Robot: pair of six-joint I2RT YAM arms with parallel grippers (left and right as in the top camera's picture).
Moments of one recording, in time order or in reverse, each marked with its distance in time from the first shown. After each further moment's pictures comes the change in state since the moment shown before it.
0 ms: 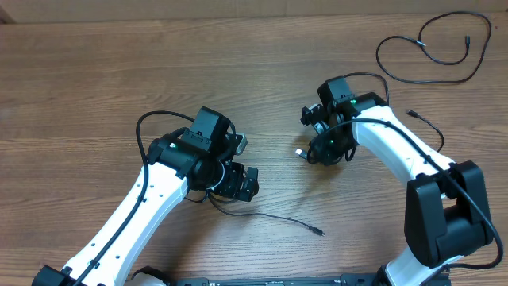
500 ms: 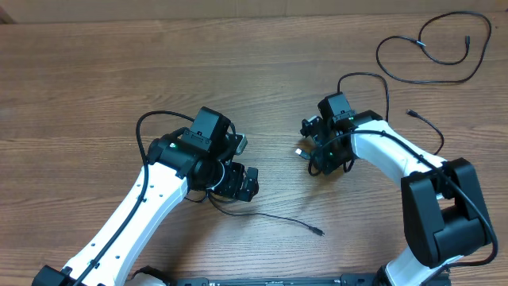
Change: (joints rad) left arm 0.000 0.000 0.000 0.000 0.000 0.000; right arm 0.000 0.000 -0.165 0.191 -0.030 -0.005
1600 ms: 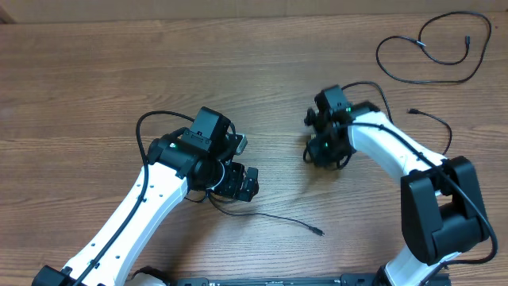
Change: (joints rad) left arm 0.000 0.000 0.000 0.000 0.000 0.000; right arm 0.014 0.020 0.159 -0.162 -0.007 0.352
